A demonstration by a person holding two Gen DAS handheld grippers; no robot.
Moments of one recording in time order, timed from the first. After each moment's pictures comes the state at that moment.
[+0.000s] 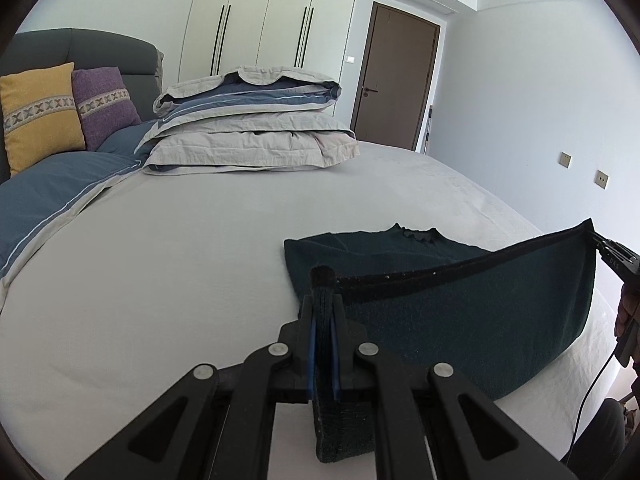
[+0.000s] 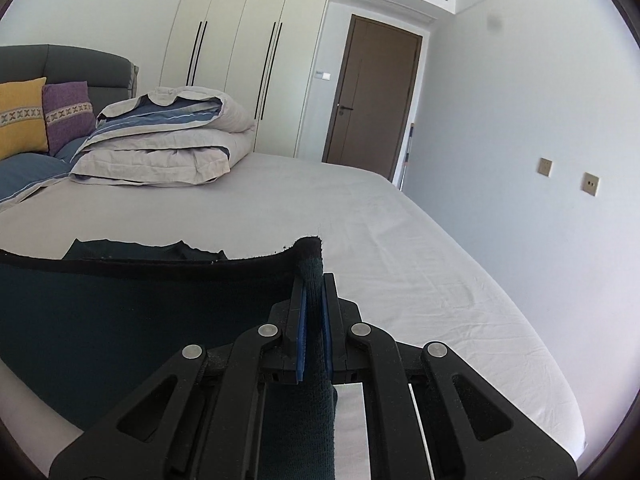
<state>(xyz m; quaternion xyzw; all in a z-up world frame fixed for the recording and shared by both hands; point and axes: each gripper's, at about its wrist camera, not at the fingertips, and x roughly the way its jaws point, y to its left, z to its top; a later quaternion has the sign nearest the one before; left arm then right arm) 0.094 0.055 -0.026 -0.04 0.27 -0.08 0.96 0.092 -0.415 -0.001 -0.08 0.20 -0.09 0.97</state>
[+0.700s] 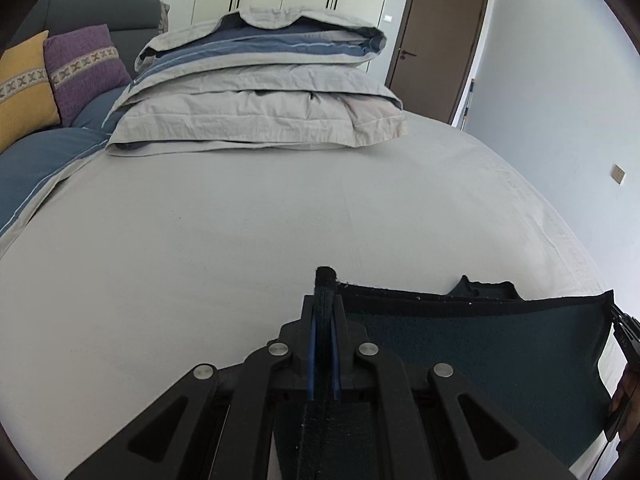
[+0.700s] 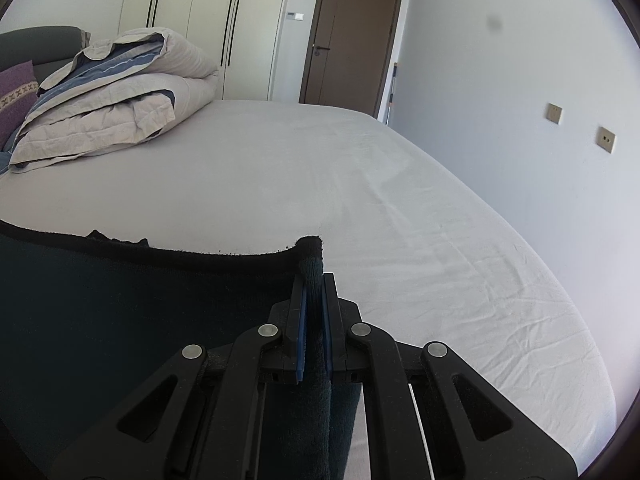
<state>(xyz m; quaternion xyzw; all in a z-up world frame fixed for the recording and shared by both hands) 0.346 0.035 -0.060 -0.07 0.36 -0.03 0.93 0.322 -0.474 -0.098 -0.04 0.30 -0.14 0.94</state>
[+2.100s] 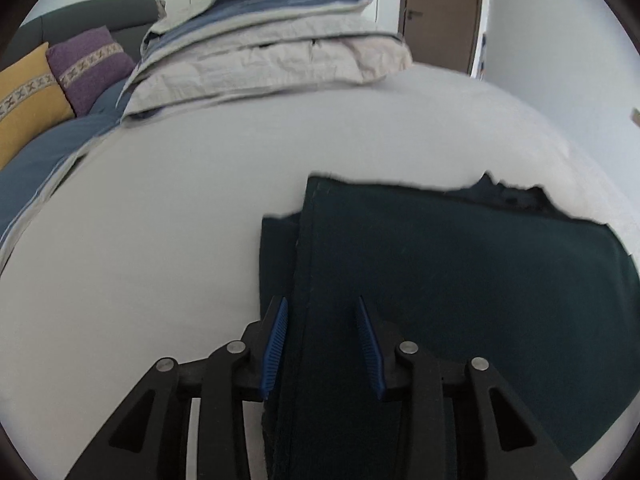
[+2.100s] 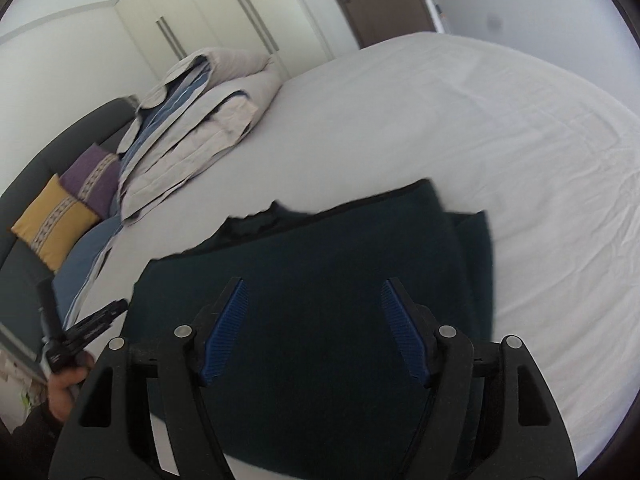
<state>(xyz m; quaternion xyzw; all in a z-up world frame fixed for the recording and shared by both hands) 0.293 -0.003 -0.124 -0.01 0.42 0.02 0.91 0.269 -0.459 -0.134 0.21 0.36 0.06 0.91</state>
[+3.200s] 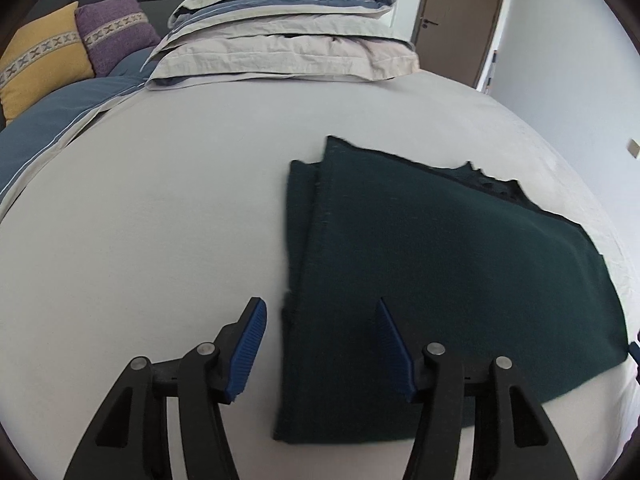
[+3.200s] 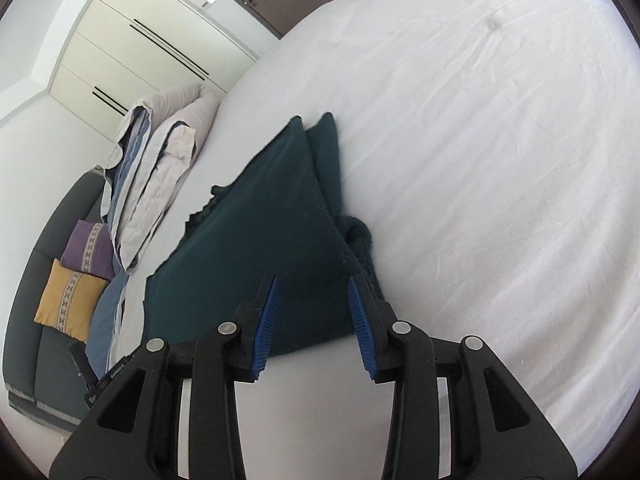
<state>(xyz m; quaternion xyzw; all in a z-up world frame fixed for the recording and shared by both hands) 0.212 -0.007 -0.103 -0.06 0.41 0.00 0.91 0.145 -0.523 -0.174 0.38 0.35 -0.02 0.86</state>
